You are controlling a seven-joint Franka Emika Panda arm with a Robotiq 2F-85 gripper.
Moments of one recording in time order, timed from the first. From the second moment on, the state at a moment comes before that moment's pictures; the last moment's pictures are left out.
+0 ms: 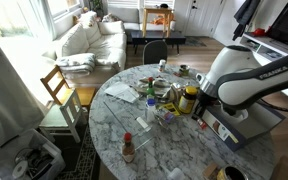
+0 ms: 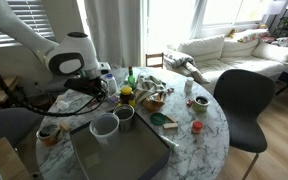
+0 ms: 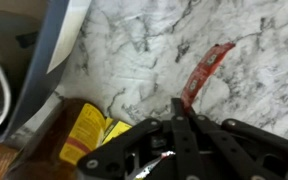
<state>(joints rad) -0.08 0.10 0.05 -2.42 0.12 2.63 -0.39</state>
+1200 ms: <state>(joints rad) -0.26 -0.32 -0.10 -2.61 -0.37 2.43 -0.01</state>
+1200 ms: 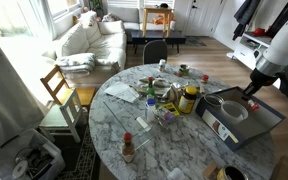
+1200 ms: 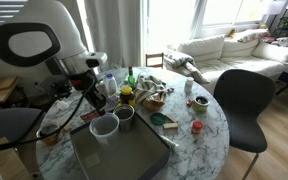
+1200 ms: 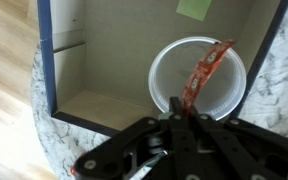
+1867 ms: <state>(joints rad) -0.25 -0.28 -0.10 -2.62 -0.37 2.55 0.02</state>
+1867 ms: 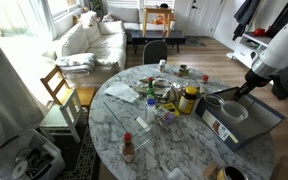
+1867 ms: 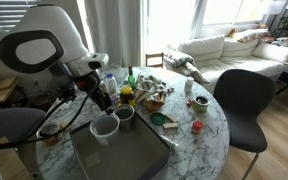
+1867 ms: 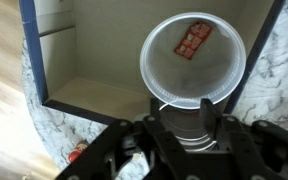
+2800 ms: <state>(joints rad) -0.26 -0.23 -0.11 -2.57 -0.36 2.59 0.05</state>
